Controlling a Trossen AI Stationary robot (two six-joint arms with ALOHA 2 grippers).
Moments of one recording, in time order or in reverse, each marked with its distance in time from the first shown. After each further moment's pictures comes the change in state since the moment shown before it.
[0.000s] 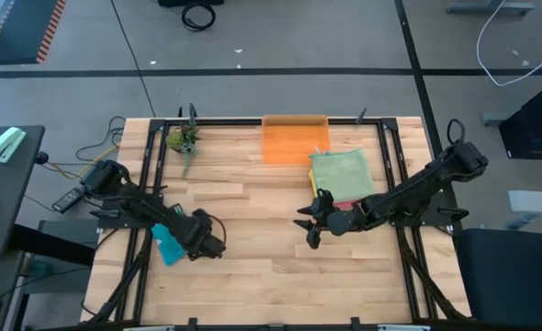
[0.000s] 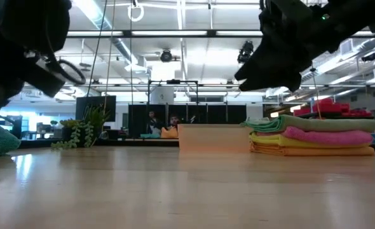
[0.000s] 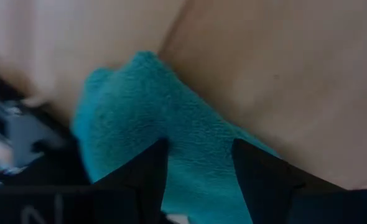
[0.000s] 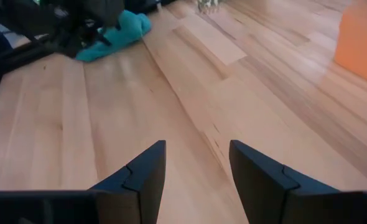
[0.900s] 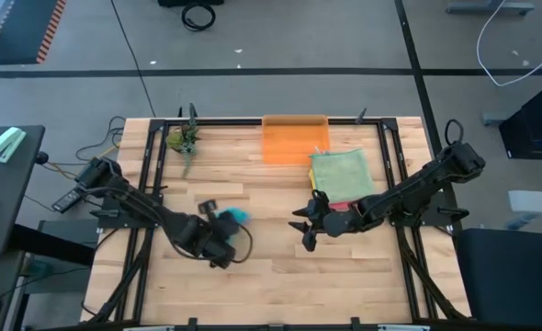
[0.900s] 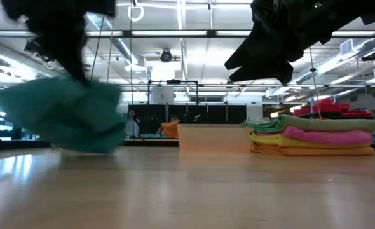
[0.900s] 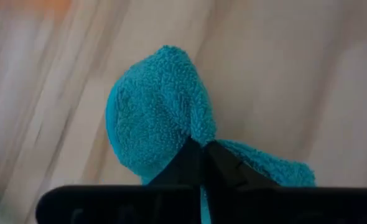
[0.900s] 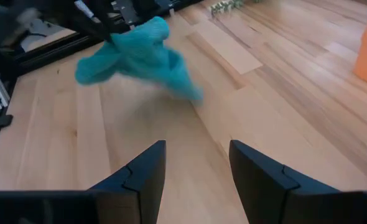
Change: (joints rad) left arm -0.027 -0.053 0.263 0.197 -0.458 0.276; right arm 0.002 0.033 0.072 -0.014 -0.019 -0.026
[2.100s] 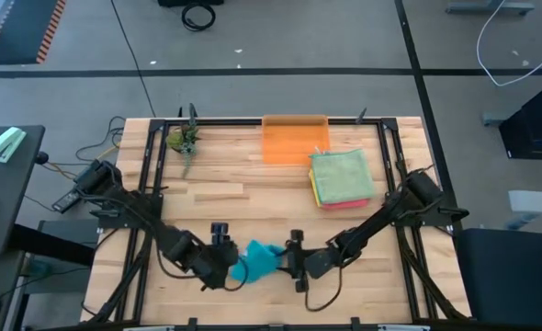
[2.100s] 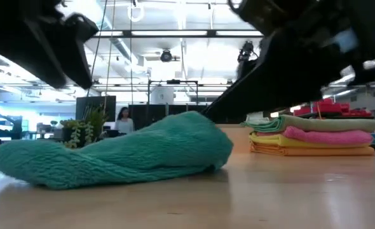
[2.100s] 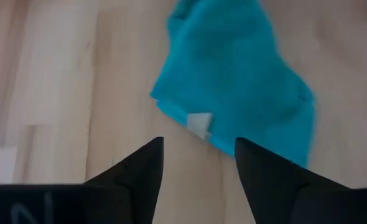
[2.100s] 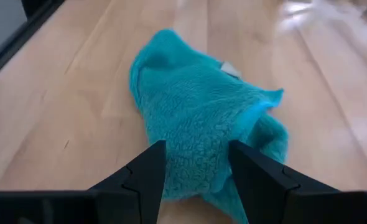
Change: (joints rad) left arm -0.137 0.009 -0.144 0.458 0.015 0.352; right arm 0.161 0.463 0.190 0.248 -0.082 -0.402
